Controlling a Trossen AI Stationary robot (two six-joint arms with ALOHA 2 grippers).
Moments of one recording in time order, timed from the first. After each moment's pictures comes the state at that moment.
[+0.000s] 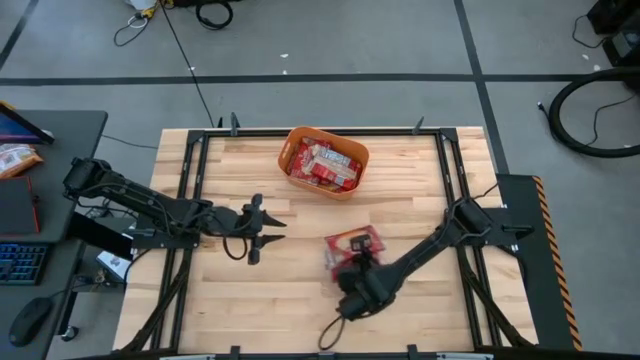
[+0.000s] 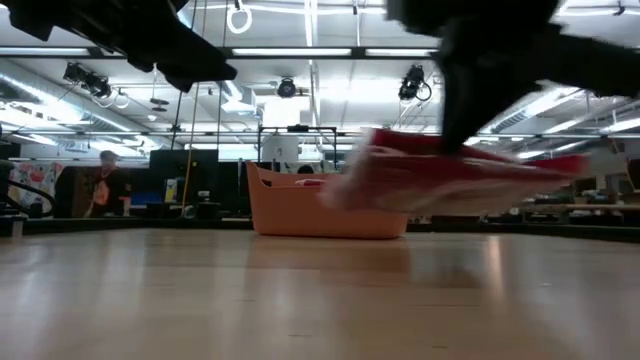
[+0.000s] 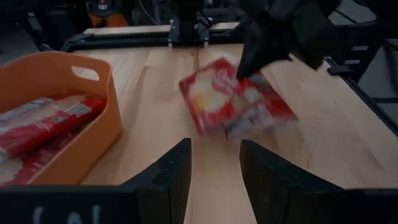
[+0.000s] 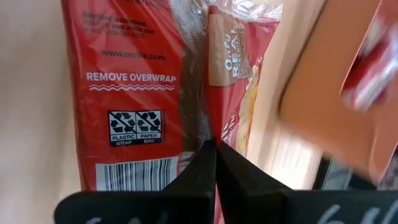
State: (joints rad) left arm -0.29 1.05 0.48 0.23 -0.31 -0.08; right arm 0.57 2.11 1.67 -1.33 0.62 0.43
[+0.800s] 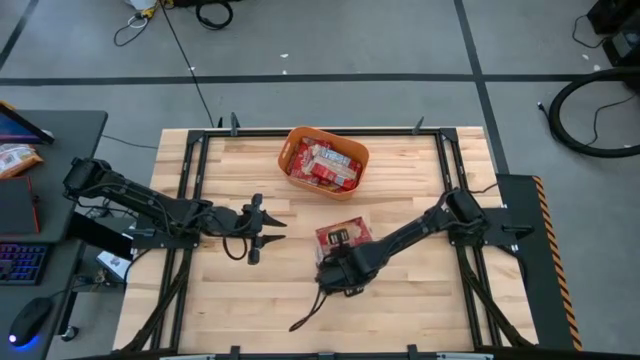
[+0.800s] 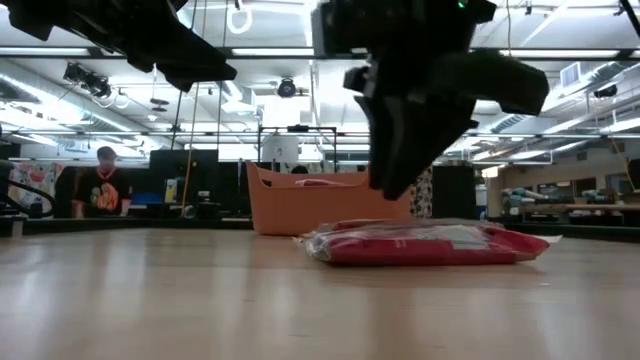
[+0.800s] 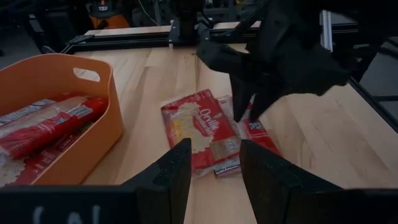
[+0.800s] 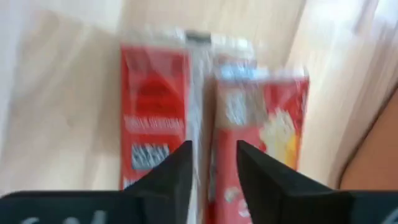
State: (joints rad) left arm -0.29 1.05 0.48 0.24 -0.32 -0.07; right arm 0.41 2.10 1.63 -0.98 0.38 0.09
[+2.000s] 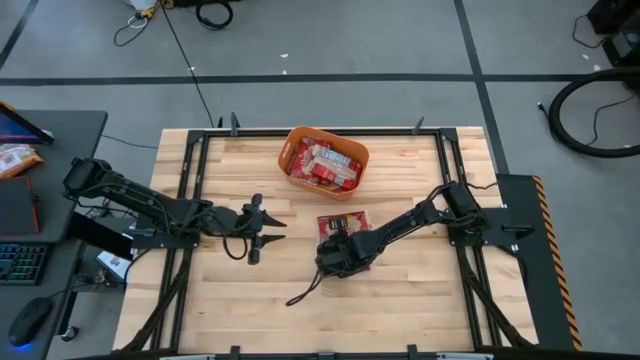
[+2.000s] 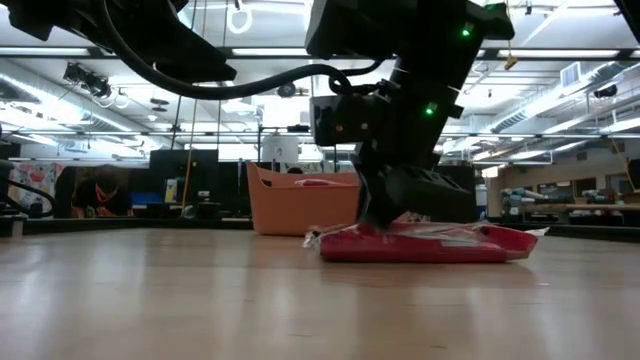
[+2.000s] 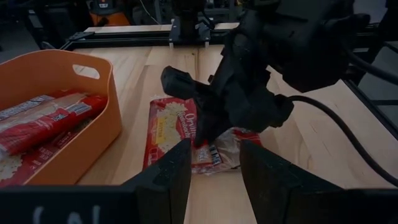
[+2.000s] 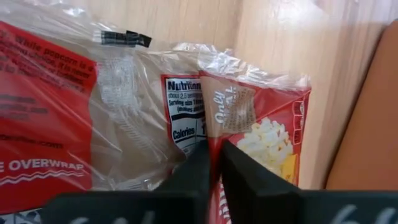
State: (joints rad) left arm -0.29 1.05 0.48 0.23 -0.32 -0.09; right arm 0.30 2.11 1.41 -0.67 0.52 0.05
